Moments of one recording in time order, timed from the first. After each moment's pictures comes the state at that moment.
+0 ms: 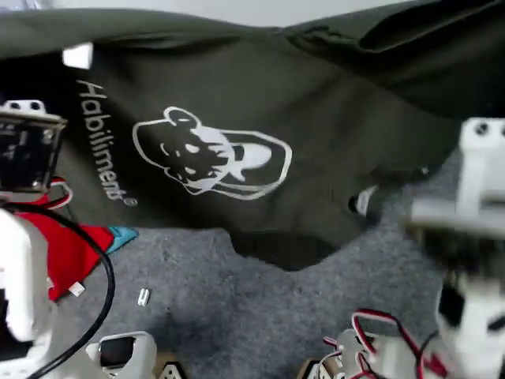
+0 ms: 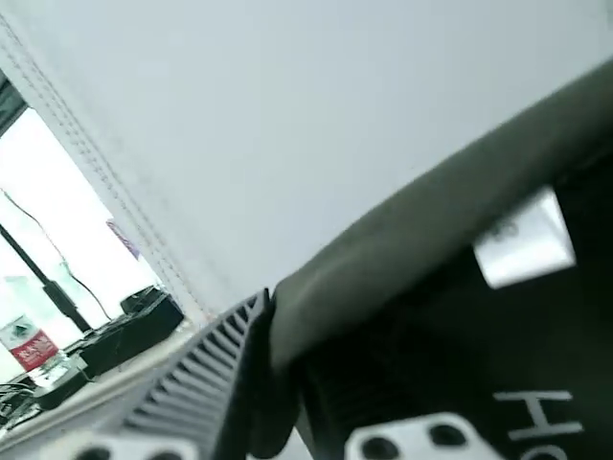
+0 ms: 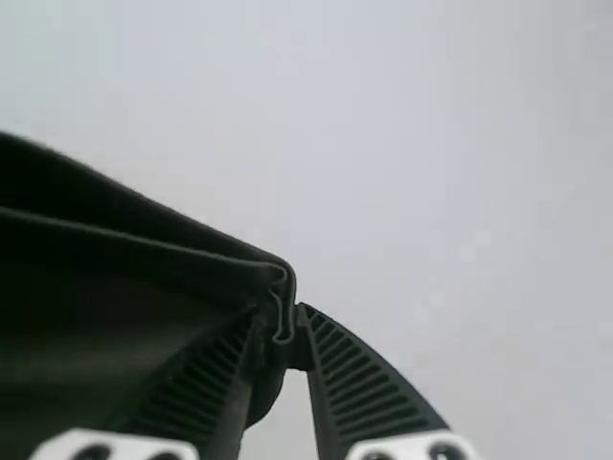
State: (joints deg) left arm -13.3 -40.0 -17.1 61.6 -27.8; right arm 10.5 -21.3 -72.0 73.5 42.1
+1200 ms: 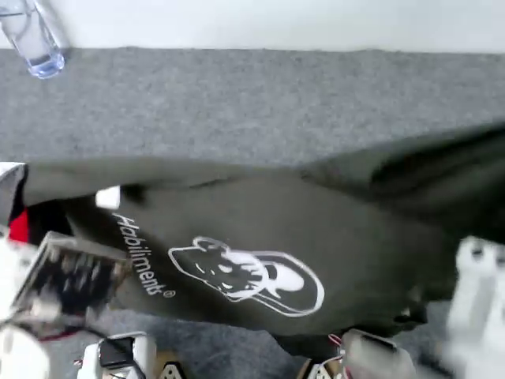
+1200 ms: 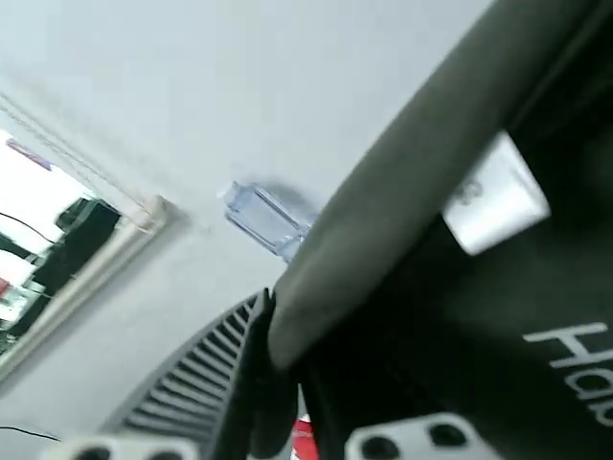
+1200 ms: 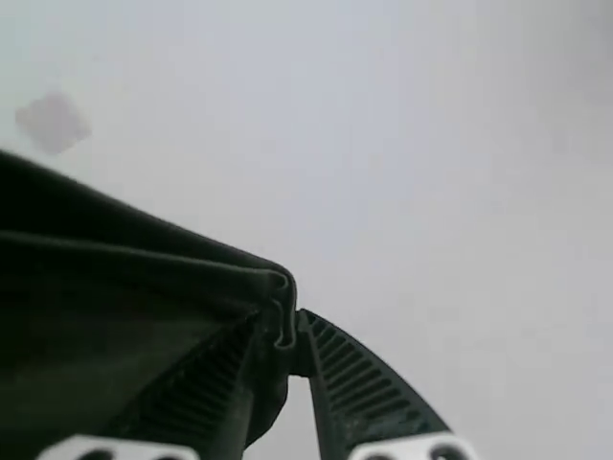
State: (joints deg) left arm -13.5 -57.2 -9.2 93.3 -39.0; right arm 15.2 -33.4 -63.5 85.5 51.5
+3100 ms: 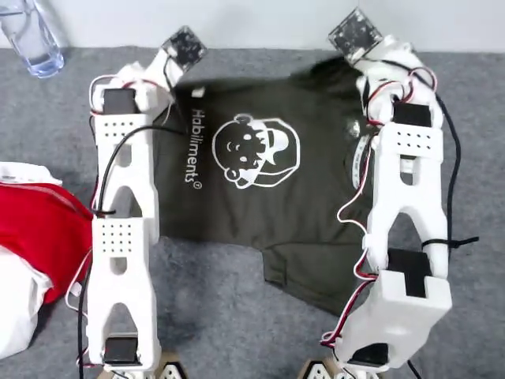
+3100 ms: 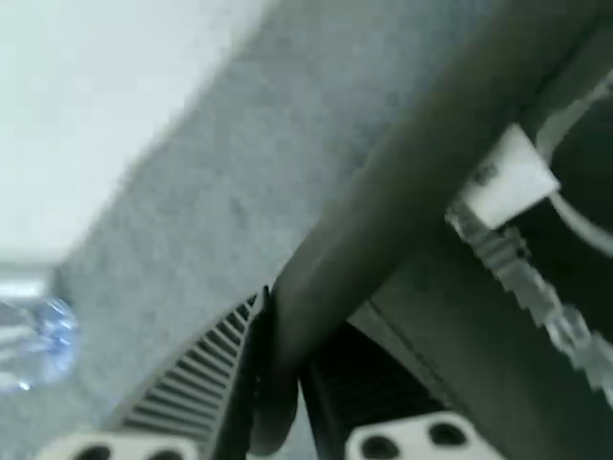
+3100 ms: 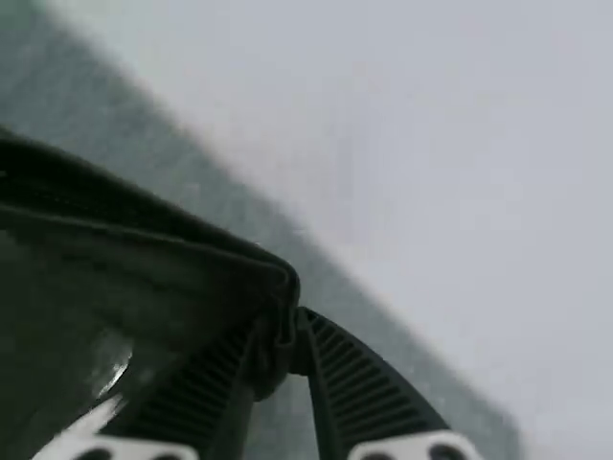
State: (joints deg) left arm -5.7 66.5 -87.9 87.8 -45.8; right arm 5.0 14.1 -14.0 38.9 49.6
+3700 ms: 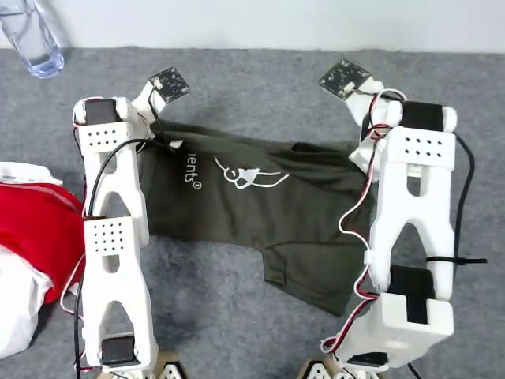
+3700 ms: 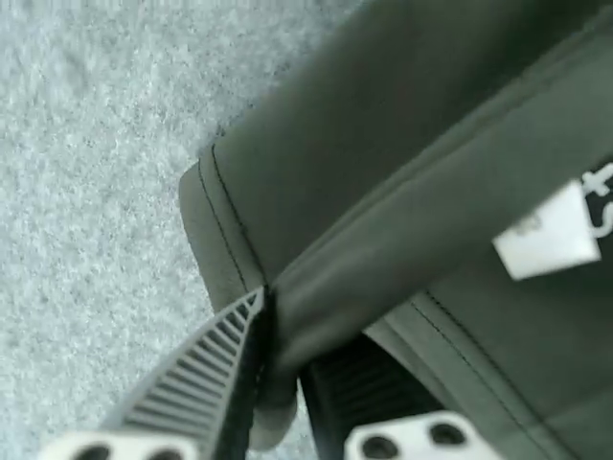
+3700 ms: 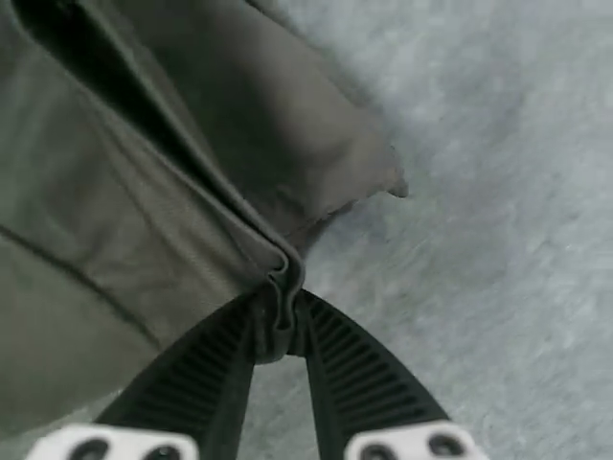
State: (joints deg) left arm -10.9 73.2 -90.4 99.0 -52.6; right arm 5.3 6.9 -14.0 84.9 49.5
